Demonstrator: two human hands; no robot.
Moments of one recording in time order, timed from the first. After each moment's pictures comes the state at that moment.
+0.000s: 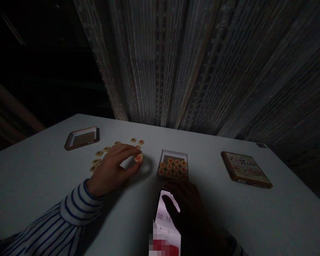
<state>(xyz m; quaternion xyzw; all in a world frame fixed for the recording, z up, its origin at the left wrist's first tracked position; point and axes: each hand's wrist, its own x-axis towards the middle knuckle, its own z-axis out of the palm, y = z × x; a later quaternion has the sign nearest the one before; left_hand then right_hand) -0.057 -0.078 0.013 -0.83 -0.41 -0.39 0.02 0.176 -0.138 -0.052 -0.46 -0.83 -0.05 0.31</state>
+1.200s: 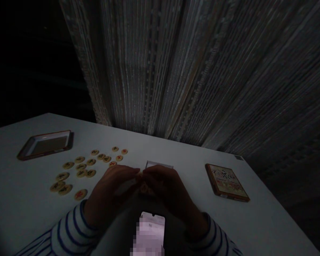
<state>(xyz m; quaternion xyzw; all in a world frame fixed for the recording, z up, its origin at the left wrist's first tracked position) -0.015 -0.069 -0.023 -0.80 -0.32 -0.51 -0.01 0.162 -0.071 0.017 -0.43 -0.74 0.35 0.39</state>
